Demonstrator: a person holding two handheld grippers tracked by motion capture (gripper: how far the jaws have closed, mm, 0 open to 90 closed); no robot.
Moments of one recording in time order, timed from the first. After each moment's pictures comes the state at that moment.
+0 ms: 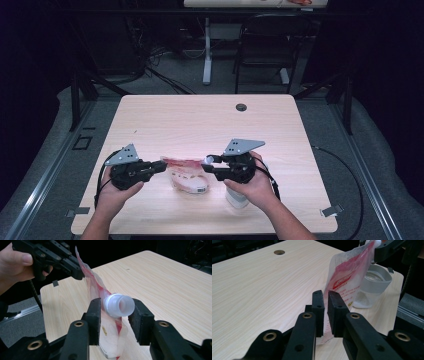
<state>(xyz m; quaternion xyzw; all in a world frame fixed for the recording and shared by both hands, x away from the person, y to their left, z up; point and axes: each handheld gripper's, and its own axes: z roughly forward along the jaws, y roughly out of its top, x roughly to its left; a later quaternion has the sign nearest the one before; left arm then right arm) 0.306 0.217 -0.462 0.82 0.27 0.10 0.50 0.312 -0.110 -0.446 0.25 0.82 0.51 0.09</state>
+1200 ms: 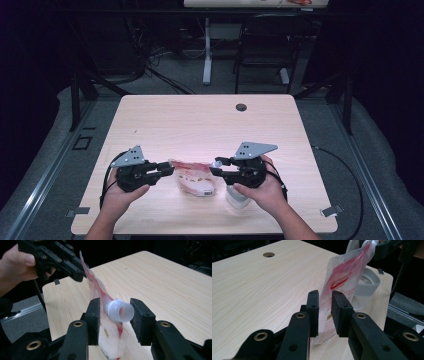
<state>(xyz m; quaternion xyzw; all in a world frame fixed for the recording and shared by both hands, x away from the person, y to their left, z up) 0.301 0.202 -0.462 0.82 0.25 0.08 0.51 0.296 -0.131 -0.435 0.25 0.81 0.51 0.11</state>
